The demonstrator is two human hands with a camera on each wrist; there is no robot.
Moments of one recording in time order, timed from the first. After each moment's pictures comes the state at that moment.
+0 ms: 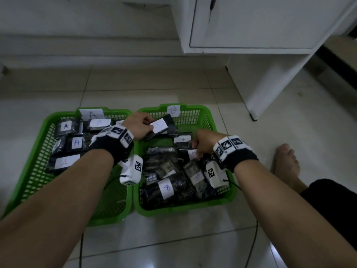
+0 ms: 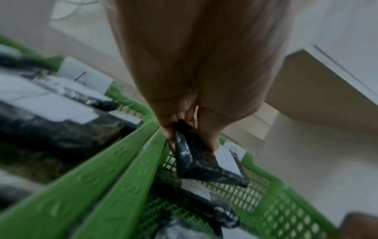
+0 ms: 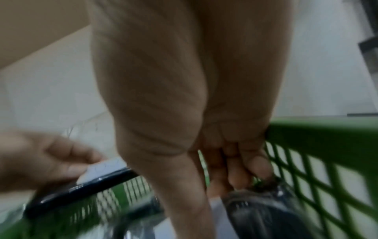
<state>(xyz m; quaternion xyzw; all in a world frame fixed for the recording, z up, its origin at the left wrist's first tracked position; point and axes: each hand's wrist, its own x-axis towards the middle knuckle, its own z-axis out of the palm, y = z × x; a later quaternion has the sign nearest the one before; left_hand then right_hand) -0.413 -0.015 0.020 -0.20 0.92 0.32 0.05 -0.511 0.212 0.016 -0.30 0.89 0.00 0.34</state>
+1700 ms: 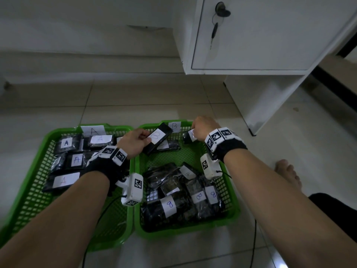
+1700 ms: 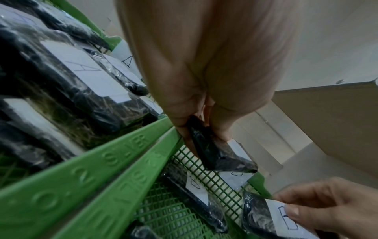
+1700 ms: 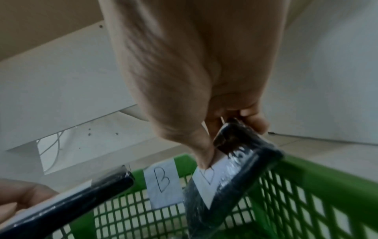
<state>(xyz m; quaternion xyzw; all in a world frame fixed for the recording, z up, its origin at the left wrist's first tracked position) -0.411 -0.036 -0.007 -0.25 0.85 0.46 0.01 -0.565 0.166 0.034 -0.26 0.96 -0.03 0.14</state>
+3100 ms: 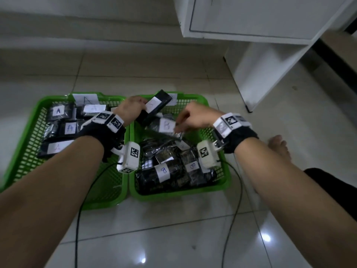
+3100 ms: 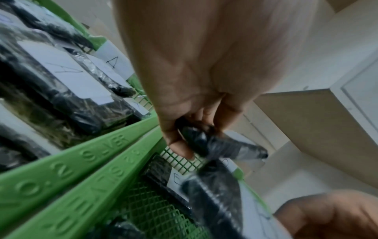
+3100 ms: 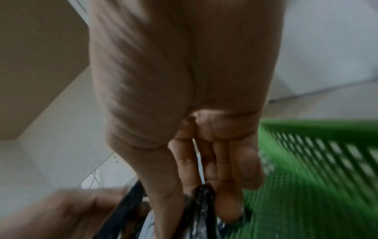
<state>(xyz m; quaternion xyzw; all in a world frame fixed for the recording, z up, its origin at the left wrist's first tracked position) -0.413 -0.016 0.020 -0.27 0.81 0.52 0.01 -0.506 0.191 0.051 -0.33 0.87 -0.16 0.33</state>
